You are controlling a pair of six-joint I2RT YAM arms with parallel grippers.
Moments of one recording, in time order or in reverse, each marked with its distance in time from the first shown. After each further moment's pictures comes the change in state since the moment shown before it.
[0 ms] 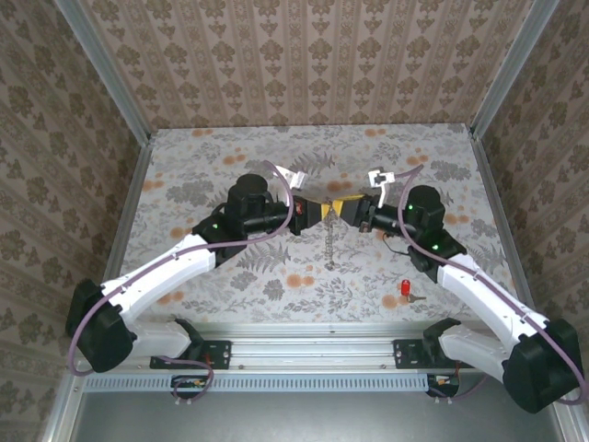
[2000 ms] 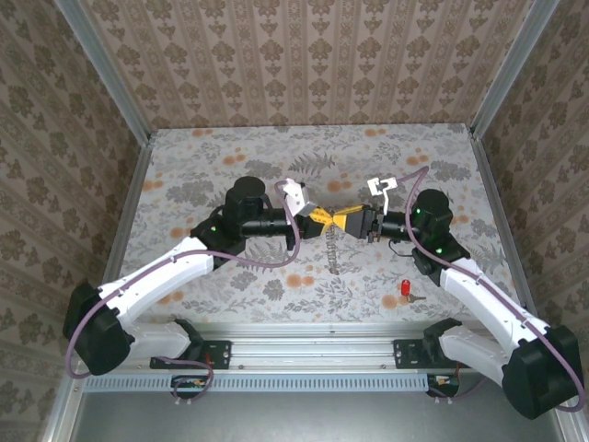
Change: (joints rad) left arm -0.003 -0.022 -0.023 0.032 0.205 0.605; right arm -0.008 -0.022 -0.043 0.088 -0.299 0.103
